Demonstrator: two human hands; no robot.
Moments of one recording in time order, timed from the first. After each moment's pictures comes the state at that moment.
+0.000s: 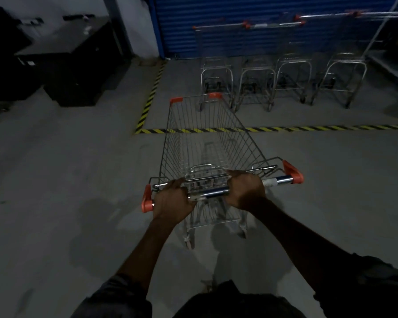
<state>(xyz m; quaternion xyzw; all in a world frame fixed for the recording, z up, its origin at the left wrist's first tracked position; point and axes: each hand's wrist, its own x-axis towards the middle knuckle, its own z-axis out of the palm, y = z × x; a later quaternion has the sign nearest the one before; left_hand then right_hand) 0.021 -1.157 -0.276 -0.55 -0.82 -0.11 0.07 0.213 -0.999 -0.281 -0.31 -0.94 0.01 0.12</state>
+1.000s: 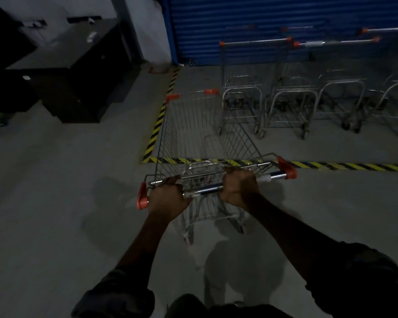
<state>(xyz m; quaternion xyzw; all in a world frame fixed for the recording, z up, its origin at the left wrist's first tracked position) -0.390 -0.777 -0.278 -0.53 -0.84 -0.05 0.08 -0.203 -0.618 -0.260 -0.34 -0.94 0.03 0.06</state>
